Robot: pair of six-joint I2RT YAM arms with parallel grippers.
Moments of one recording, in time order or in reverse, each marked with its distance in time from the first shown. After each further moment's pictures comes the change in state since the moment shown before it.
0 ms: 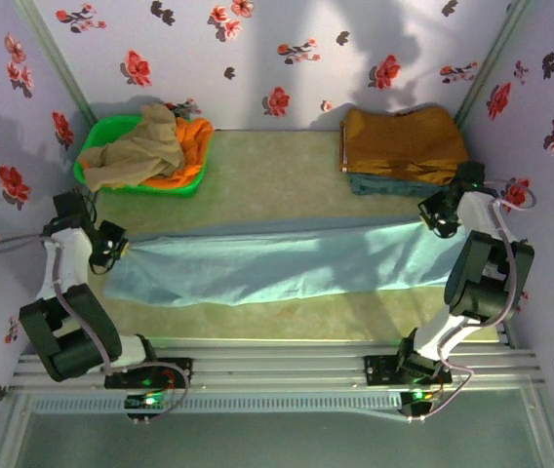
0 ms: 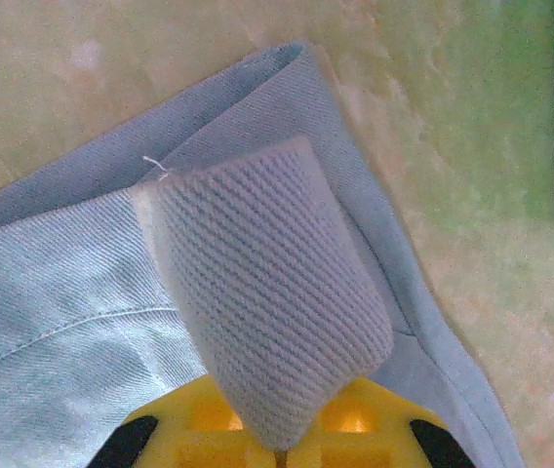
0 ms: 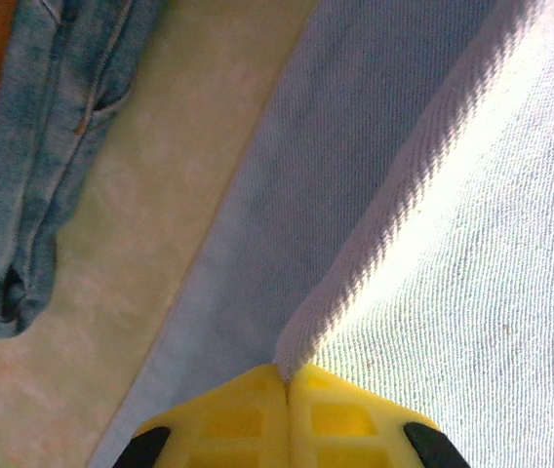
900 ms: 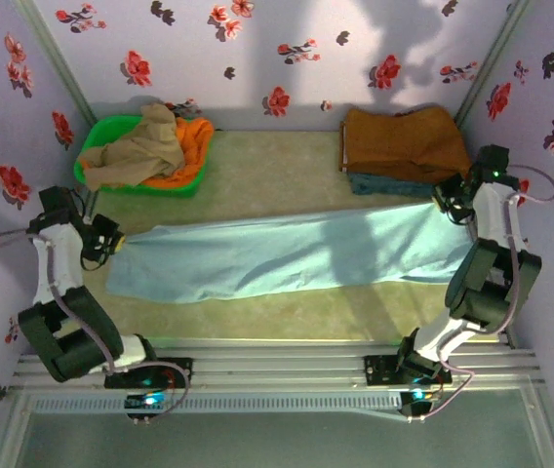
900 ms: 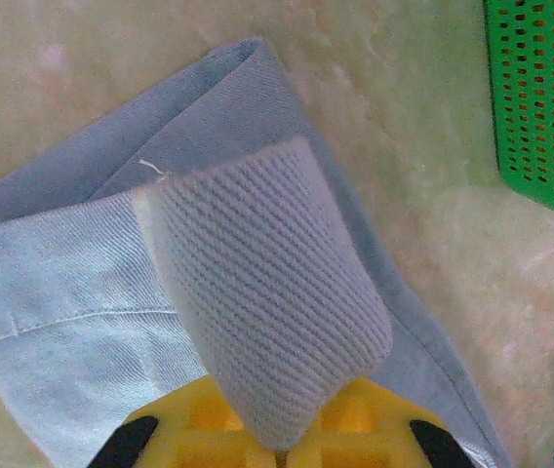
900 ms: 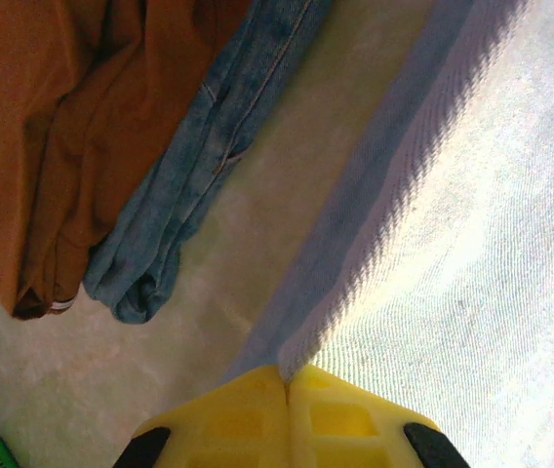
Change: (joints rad) left arm 0.046 0.025 0.096 -0.088 0.096 0.073; right arm -0.056 0.015 0.174 -0.090 -0.100 -0.002
